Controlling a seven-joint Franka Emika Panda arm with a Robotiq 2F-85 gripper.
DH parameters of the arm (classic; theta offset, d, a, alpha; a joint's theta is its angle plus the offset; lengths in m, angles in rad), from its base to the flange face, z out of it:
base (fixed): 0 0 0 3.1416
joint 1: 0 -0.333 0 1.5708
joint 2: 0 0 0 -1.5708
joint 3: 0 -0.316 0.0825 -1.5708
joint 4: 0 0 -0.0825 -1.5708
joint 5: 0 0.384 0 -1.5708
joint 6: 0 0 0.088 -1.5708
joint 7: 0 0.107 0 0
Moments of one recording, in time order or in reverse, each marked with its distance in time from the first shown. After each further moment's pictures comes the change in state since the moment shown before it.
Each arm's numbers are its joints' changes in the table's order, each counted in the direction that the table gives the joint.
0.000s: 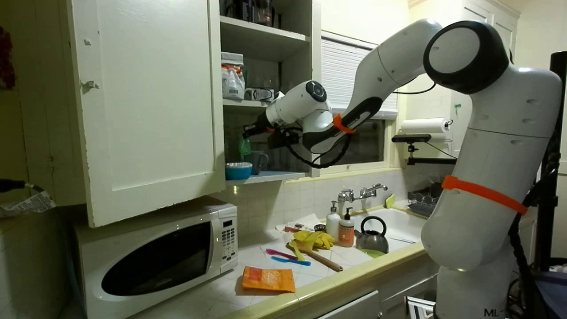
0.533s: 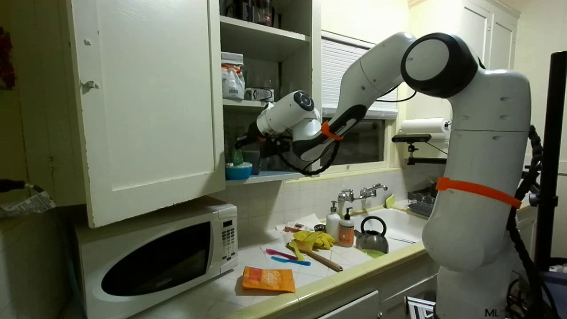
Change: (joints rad) arm -0.022 0.134 -0.009 0.079 0.000 0.007 -0.026
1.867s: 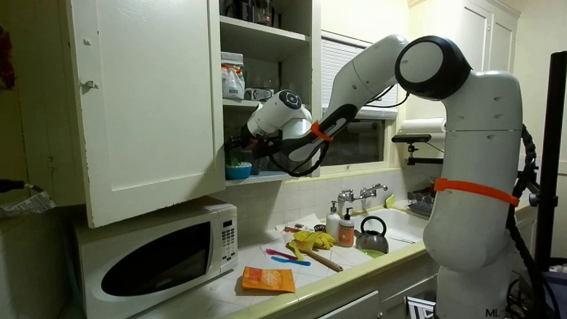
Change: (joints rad) arm -0.020 0.040 -0.042 0.043 0.119 0.140 -0.126
